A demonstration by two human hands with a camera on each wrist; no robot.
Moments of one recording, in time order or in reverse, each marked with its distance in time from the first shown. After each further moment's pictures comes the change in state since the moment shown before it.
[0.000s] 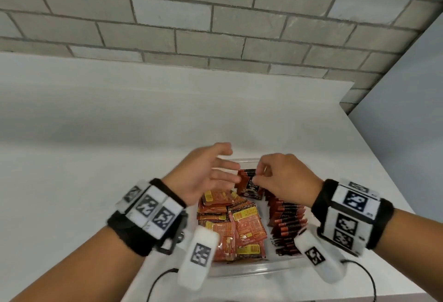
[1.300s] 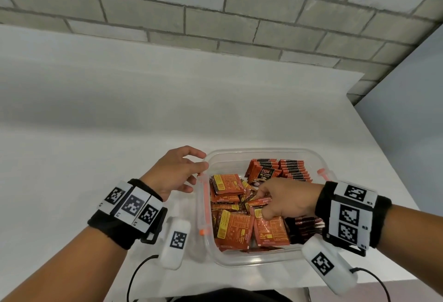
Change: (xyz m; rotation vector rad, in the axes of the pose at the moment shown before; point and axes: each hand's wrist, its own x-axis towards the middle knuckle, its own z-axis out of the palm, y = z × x) left_hand 0.018 -0.037 -0.086 0.296 0.125 0.039; right_hand -0.004 -0.021 0.031 0.021 -0.533 0.197
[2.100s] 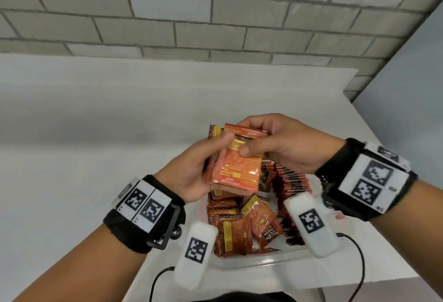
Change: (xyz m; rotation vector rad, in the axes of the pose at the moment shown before) left_hand -0.037 0.062 0.043 -0.469 -0.621 0.121; right_hand -0.032 -0.024 -0.065 0.866 0.120 -0.603
